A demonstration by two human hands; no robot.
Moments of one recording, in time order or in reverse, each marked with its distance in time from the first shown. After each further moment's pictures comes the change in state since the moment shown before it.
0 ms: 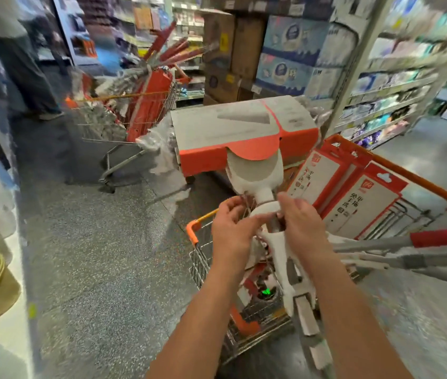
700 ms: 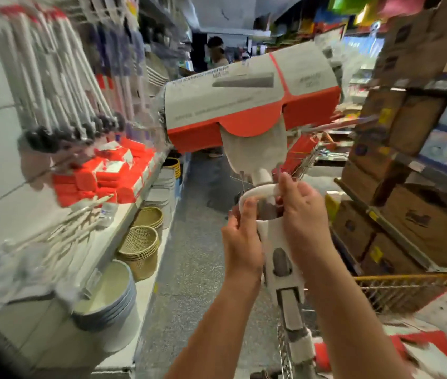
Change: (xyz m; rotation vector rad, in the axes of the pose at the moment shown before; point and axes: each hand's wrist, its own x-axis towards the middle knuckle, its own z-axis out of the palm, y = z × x) left_hand -0.048 0.136 -0.056 0.003 0.611 0.493; right_hand -0.053 -0.159 0.100 0.558 -0.510 -0.415
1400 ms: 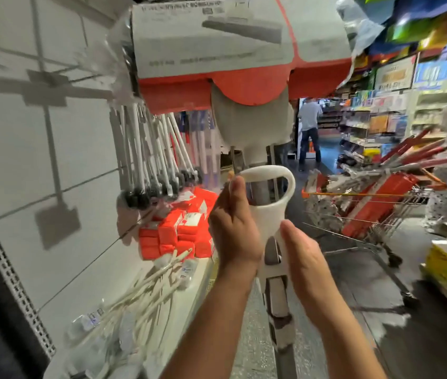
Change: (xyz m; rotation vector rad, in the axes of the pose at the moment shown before) left_hand 0.197 0.151 -0.141 0.239 0.305 0.591; right_hand 0.035 0.018 0.247 0.279 -0.396 -0.096
